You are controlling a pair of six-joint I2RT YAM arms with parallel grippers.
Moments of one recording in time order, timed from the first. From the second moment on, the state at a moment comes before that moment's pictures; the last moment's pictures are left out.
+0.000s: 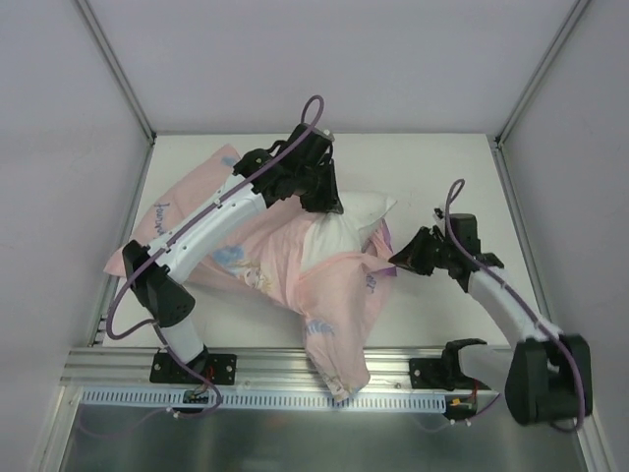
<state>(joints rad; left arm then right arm) -0.80 1.70 1.83 -0.95 0.07 -0.70 0.14 1.24 0.62 -0.29 -0.52 0.69</state>
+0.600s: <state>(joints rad) -0.71 1.92 2.08 -0.96 0.07 -0.80 0.55 0.67 0.74 -0.68 -0.30 0.60</state>
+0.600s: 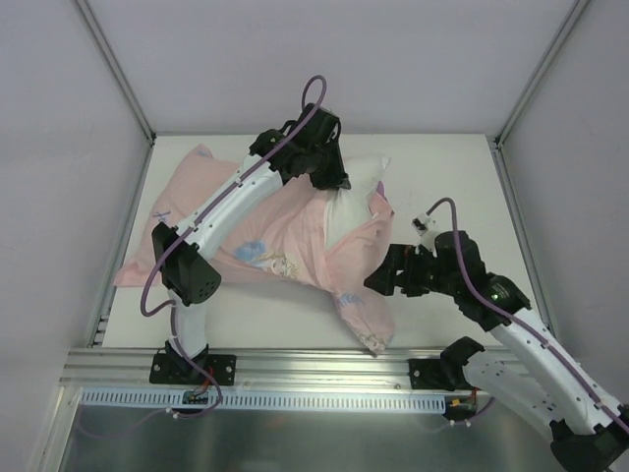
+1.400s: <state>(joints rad) -0.60 2.01 2.23 -1.07 0.28 -0.96 0.96 0.55 0.48 -0.48 0.12 0.94</state>
